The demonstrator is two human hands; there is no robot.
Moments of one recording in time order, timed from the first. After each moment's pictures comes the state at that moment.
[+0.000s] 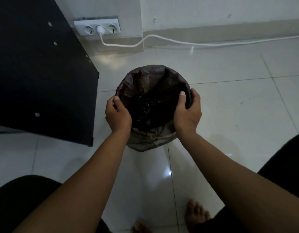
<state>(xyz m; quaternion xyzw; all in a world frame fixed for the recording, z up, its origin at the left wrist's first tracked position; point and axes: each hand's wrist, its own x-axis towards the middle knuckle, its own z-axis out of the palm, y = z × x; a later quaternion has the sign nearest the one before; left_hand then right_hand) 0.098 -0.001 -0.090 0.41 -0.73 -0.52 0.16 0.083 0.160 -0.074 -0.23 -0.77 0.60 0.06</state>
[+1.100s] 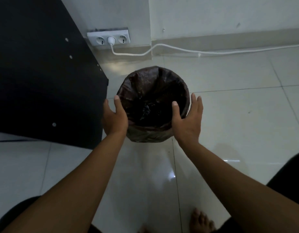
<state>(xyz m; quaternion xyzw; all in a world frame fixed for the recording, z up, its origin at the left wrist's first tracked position) 0.091 -0.029 -0.052 0.44 -0.76 -0.47 0.08 0.078 0.150 -0.075 -0.13 -0.85 0.50 0.03</state>
